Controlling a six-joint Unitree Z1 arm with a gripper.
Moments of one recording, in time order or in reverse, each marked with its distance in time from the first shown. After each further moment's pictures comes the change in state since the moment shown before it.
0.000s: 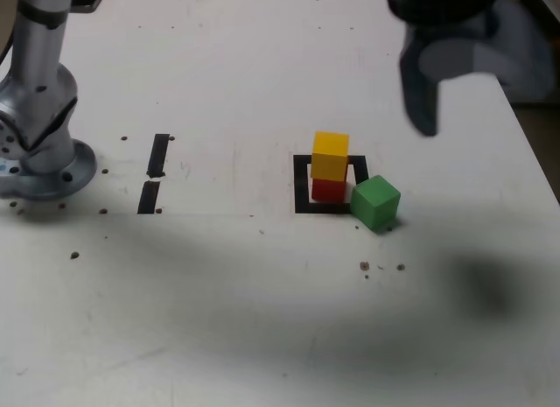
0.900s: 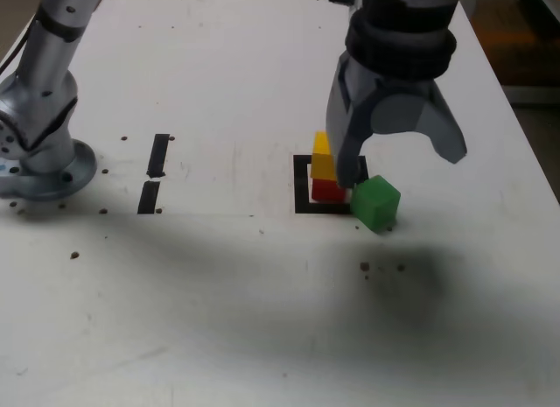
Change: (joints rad) arm -0.005 0.132 -0.085 0.309 -0.203 -0.269
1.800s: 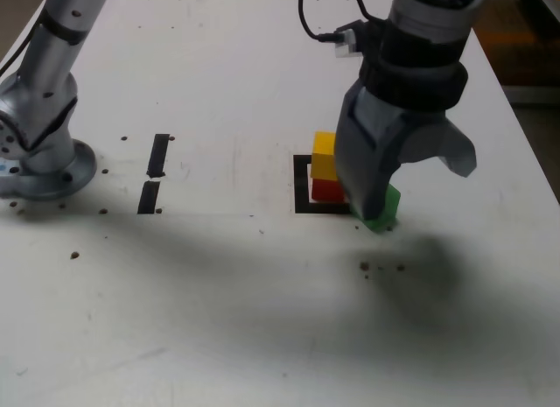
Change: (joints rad) arm 0.003 0.035 0.062 -0.123 -0.033 -0.258
